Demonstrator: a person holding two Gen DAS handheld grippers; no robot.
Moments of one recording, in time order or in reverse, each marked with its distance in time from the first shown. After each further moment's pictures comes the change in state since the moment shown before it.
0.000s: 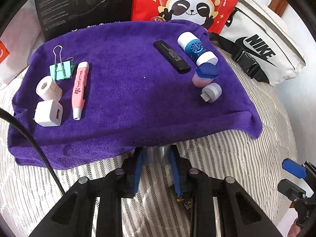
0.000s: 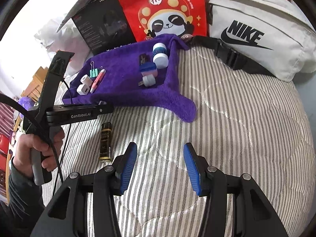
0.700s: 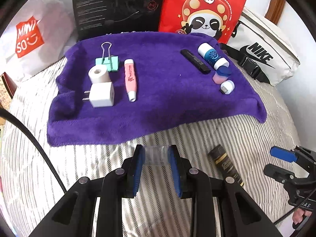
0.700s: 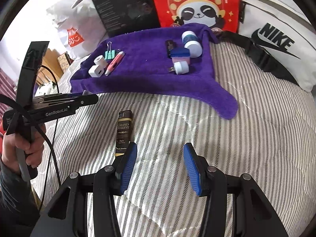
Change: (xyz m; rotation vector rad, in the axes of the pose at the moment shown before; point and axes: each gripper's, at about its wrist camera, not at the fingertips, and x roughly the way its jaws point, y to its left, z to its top) left arm -0.044 0.053 -0.038 0.003 -0.091 0.050; right arm 0.035 0.052 -0.008 -0.116 0.038 0.014
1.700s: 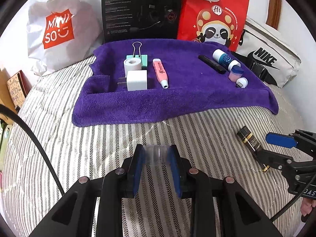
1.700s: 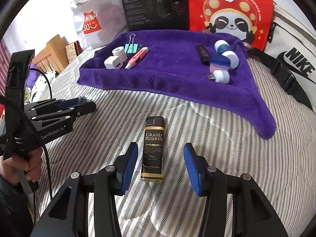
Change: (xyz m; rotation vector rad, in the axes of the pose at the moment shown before) left arm -0.005 0.029 -0.052 0.001 -0.174 0.084; right arm 0.040 0.053 0.000 -0.128 -0.060 -0.018
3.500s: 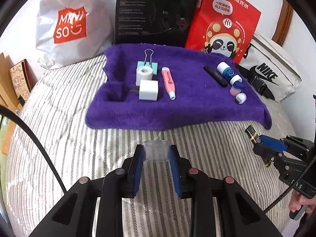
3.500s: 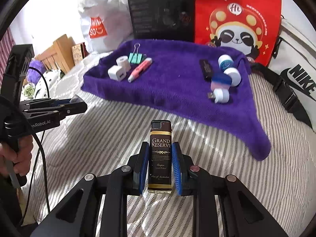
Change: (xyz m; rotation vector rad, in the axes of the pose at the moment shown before) left arm -0.024 0.017 0.017 -0.099 0.029 -0.032; right arm -0.017 -0.009 0.019 -0.049 -0.056 0.019
